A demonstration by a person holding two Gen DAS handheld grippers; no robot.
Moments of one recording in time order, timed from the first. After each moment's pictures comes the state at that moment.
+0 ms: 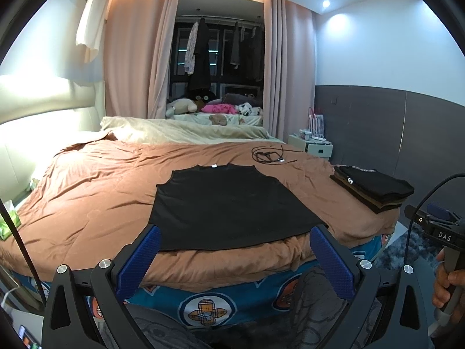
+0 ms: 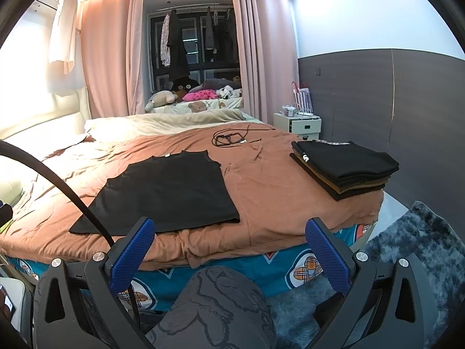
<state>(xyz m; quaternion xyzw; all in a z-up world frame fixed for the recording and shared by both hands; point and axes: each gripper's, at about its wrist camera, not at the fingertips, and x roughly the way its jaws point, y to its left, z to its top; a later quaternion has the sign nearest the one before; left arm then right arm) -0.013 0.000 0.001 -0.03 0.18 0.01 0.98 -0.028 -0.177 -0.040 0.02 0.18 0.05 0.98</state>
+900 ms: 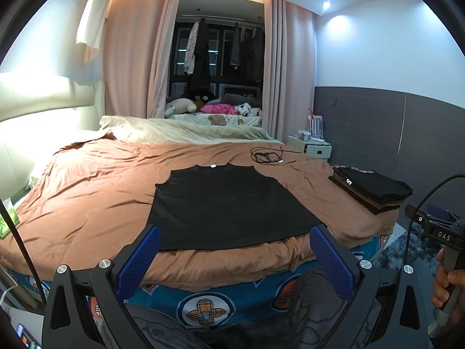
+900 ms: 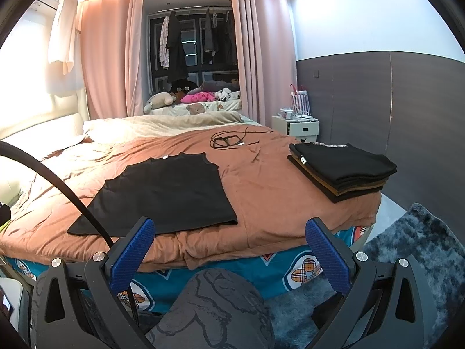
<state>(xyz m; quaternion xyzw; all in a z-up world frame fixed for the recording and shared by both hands) -0.013 0.000 0.003 -0.03 0.18 0.00 0.98 -0.033 -0.178 -0.043 0.01 0.18 0.05 0.98</state>
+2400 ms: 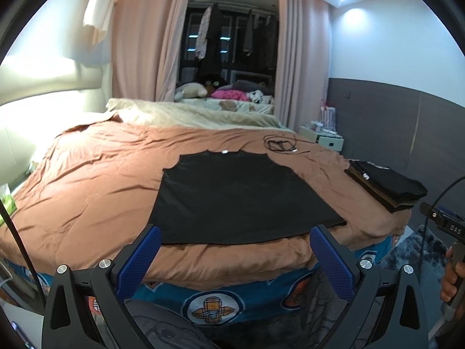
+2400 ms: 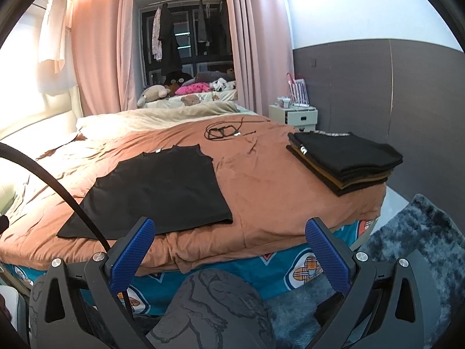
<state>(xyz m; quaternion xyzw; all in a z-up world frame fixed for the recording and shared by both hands) 0.032 0.035 -0.025 -0.06 0.22 0.03 0.97 0.010 -0.183 -0.055 0.03 0.20 0.05 0.98</state>
